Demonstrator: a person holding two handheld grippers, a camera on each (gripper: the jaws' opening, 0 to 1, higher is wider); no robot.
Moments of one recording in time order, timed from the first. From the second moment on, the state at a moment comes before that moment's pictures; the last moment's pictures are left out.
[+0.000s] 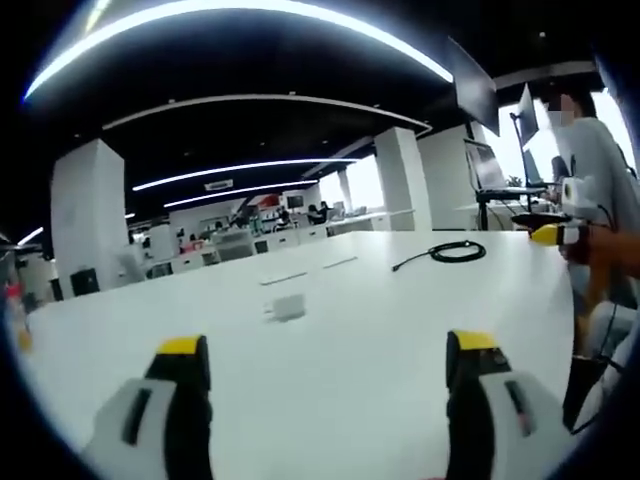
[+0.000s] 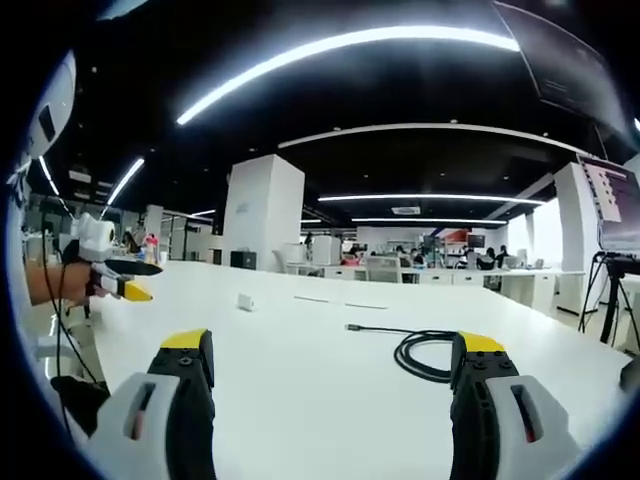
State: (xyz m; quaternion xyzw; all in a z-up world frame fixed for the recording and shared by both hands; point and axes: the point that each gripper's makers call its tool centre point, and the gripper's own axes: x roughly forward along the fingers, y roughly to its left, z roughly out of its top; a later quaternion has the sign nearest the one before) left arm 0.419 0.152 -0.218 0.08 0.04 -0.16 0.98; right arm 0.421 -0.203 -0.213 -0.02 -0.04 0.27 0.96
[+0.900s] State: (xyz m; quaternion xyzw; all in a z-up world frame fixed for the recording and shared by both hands) left arm 0.505 0.148 -0.207 0.09 0.05 -0.20 0.97; right arm 0.431 -0.212 -0.216 -0.02 -0.03 0.27 0.96
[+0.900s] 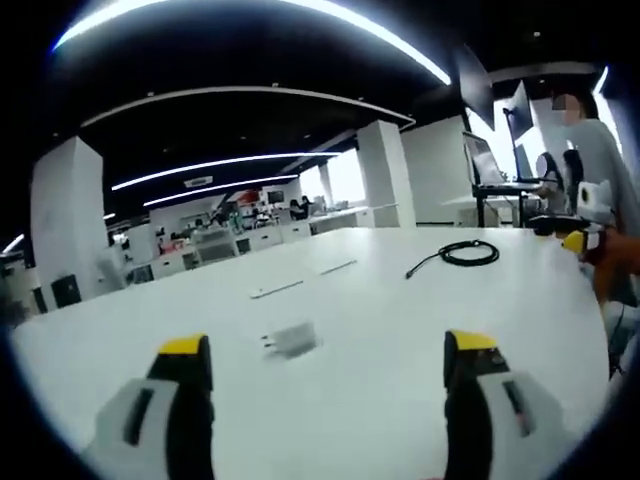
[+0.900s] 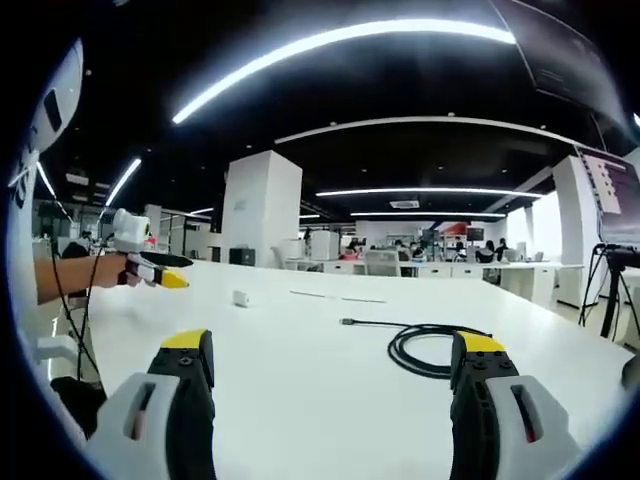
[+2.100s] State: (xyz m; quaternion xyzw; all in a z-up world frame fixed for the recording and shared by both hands) left arm 0.604 0.135 -0.231 0.17 0.14 -0.33 0.92; right arm 0.434 -0.206 -0.222 -0.02 -0.01 0.28 0.96
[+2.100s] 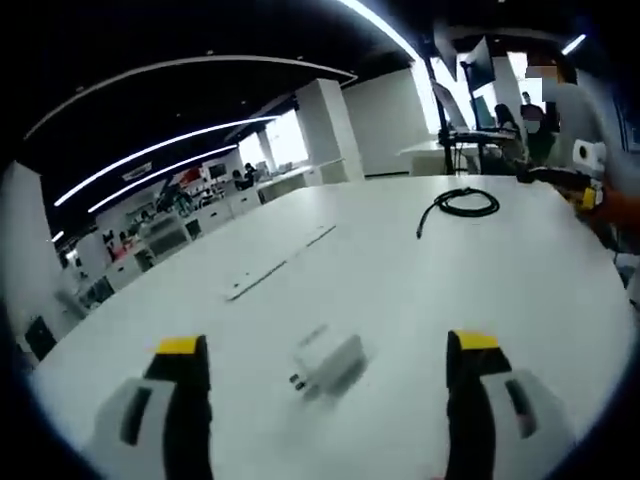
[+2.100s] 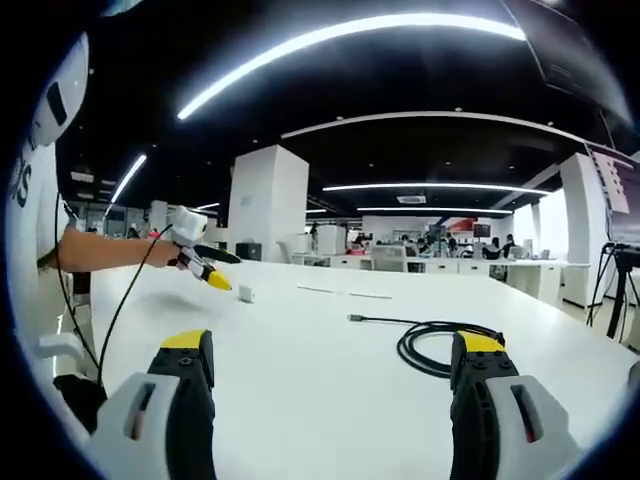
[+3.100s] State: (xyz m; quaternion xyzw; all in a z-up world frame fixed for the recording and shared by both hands) left arm 0.627 0.119 -0.252 0.23 0.19 -0.42 0.85; right arm 0.437 -0.217 -0.231 -0.01 -0.01 0.27 0.96
